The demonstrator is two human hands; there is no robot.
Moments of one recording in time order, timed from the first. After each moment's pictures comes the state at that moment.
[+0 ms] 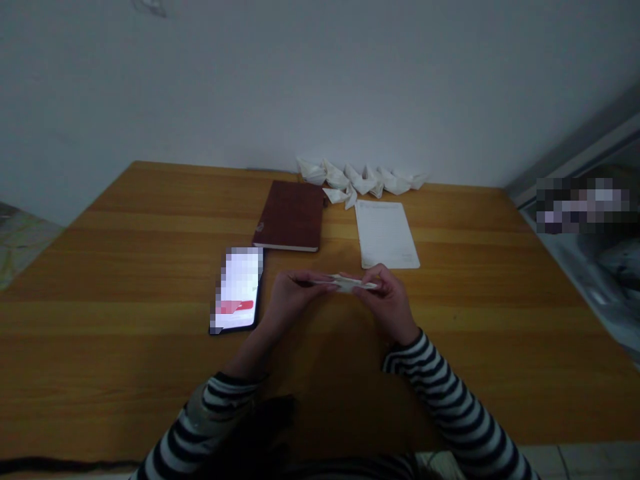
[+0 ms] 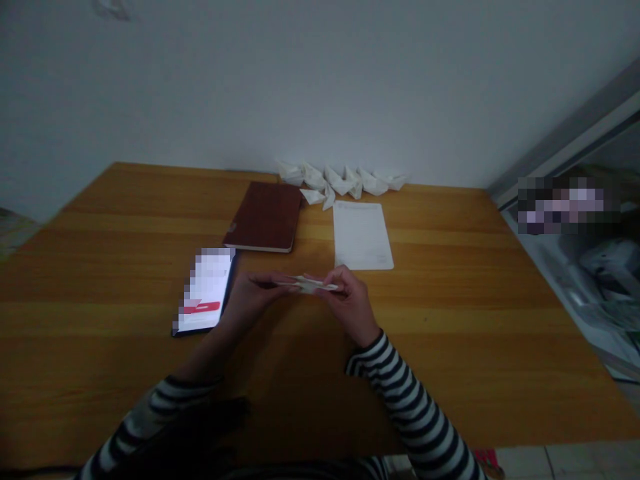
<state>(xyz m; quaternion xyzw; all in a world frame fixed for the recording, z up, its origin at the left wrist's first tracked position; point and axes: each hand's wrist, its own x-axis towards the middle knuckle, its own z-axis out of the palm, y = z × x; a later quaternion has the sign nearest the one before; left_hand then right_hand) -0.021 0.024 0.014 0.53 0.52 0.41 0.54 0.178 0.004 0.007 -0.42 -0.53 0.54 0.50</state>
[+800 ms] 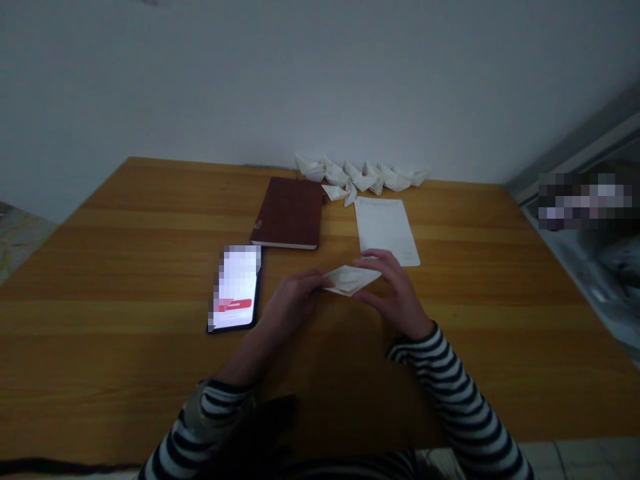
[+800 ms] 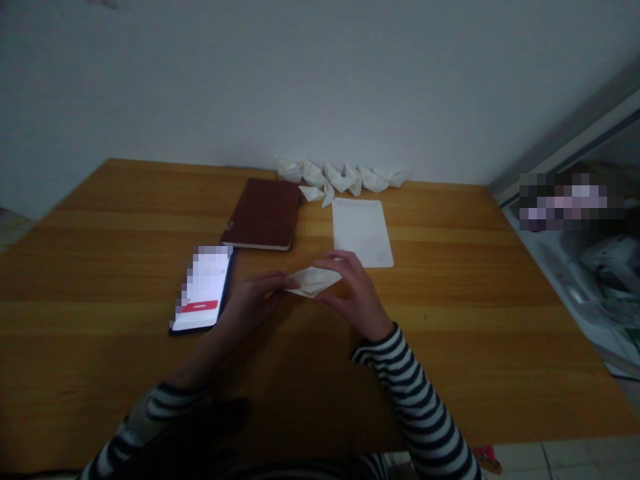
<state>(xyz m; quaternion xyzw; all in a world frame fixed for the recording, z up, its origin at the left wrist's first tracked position) -0.029 0.021 0.021 0.78 0.43 0.33 0.31 0.203 0.012 0.017 -0.43 -0.71 0.34 0.43</state>
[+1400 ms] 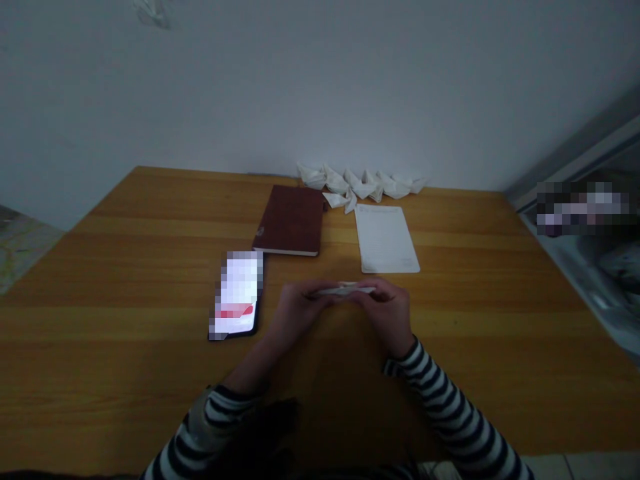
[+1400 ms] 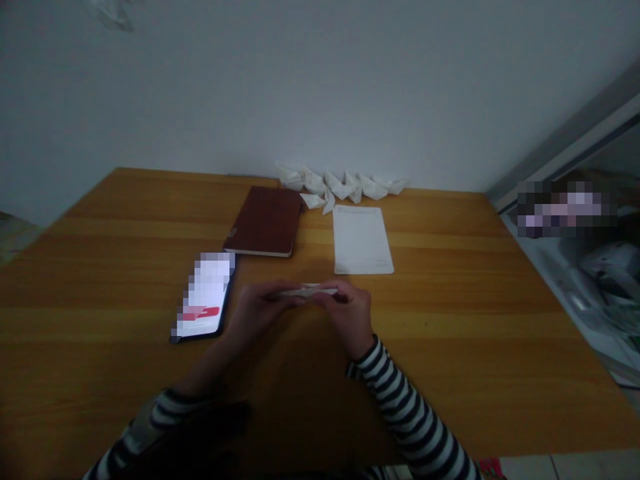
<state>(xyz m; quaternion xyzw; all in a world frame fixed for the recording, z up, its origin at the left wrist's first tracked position) -0.015 0.015 0.018 0.64 0.53 0.36 0.43 0.171 0.001 0.001 -0.55 -0.50 0.42 0.52</state>
